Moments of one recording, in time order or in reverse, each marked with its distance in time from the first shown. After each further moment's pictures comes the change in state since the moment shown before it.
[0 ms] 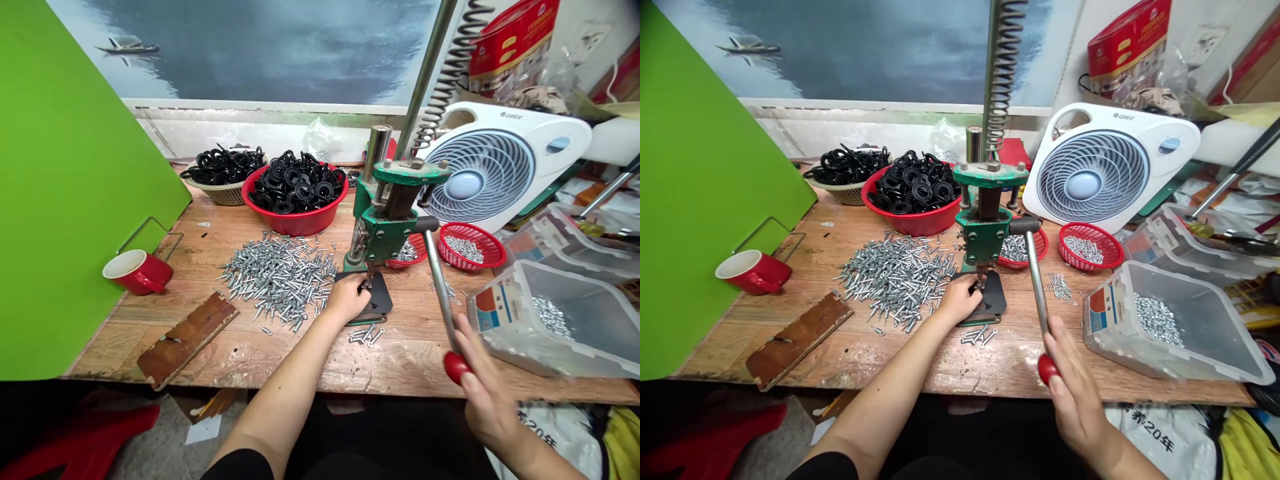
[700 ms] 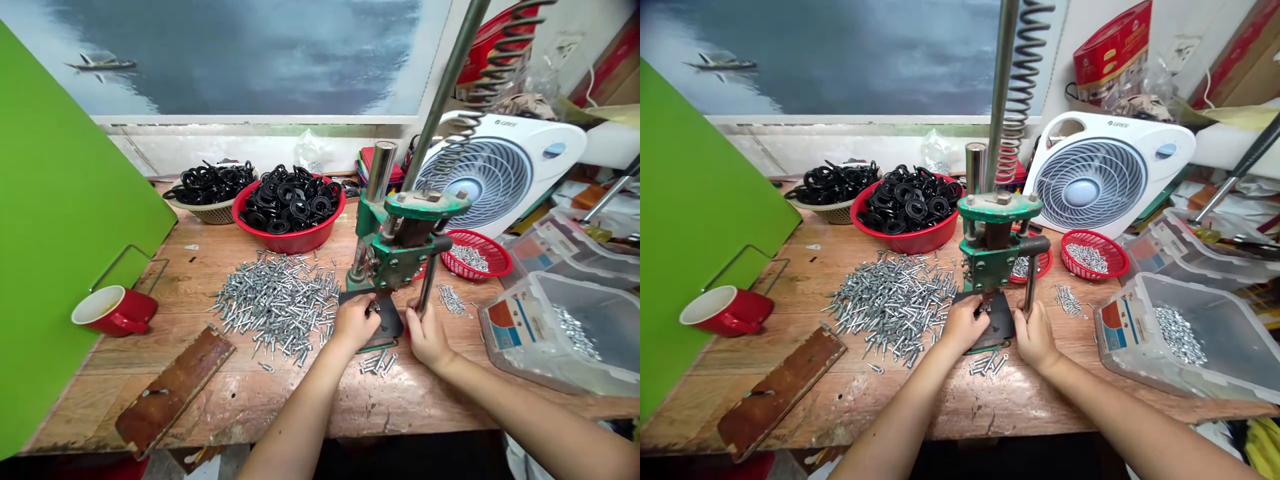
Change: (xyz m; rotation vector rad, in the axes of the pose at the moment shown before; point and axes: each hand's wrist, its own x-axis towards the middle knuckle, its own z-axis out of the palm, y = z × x) left_hand 0.003 -0.008 -0.002 0.020 -0.042 -0.004; right_hand 0.069 0.085 0.101 -0.140 0.056 0.265
